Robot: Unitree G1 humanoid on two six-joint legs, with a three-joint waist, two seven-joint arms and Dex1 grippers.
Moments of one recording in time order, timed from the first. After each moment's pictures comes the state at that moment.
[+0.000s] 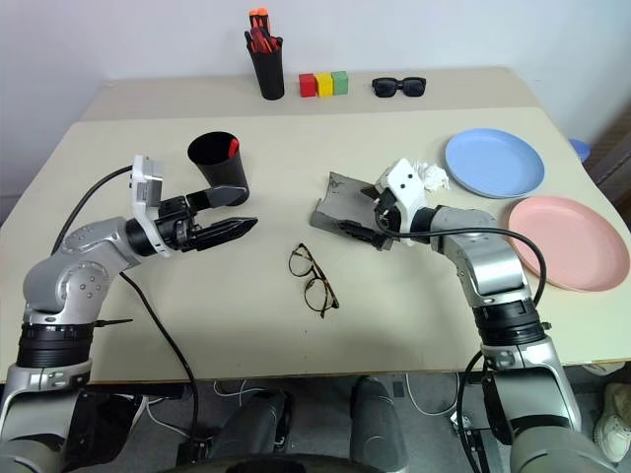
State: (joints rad) left arm -0.45 0.57 0.14 -0.08 -0.69 0.58 -1.03; right arm -0.56 -0.56 0.05 0.00 0.30 0.52 0.85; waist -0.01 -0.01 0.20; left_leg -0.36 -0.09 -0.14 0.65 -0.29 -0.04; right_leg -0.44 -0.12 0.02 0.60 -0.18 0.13
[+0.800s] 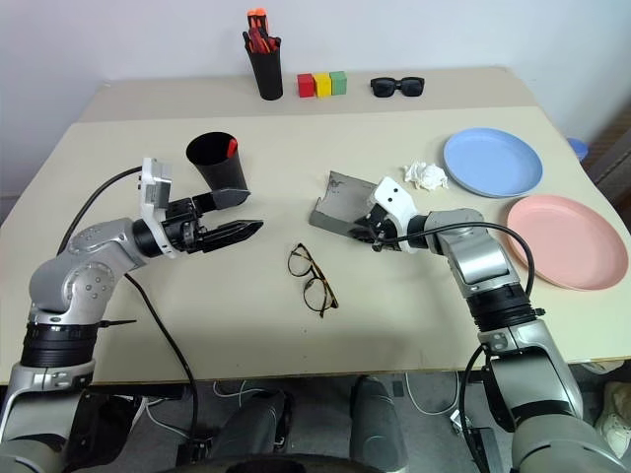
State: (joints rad) left arm -0.45 0.57 0.11 -0.09 -0.68 0.58 -1.00; right arm -0.65 -0.58 0.19 0.22 0.16 0.51 0.98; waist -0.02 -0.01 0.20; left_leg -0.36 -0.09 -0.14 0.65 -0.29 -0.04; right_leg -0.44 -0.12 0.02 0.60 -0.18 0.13
